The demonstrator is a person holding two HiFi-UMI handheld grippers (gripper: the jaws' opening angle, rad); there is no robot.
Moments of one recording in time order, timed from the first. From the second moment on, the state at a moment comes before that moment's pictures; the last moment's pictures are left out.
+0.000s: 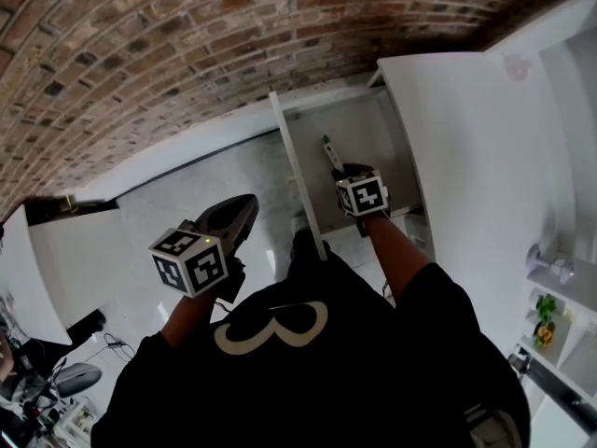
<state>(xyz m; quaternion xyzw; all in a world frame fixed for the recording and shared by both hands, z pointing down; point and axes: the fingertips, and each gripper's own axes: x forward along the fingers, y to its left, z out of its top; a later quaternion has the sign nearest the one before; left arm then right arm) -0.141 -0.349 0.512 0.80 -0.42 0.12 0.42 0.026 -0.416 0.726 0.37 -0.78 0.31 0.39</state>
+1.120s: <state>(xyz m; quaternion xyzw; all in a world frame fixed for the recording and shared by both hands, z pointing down) -0.110 -0.307 0.445 0.84 -0.38 0.06 0.38 0.035 -0.361 0.505 0.41 -0.86 0.26 0.15</state>
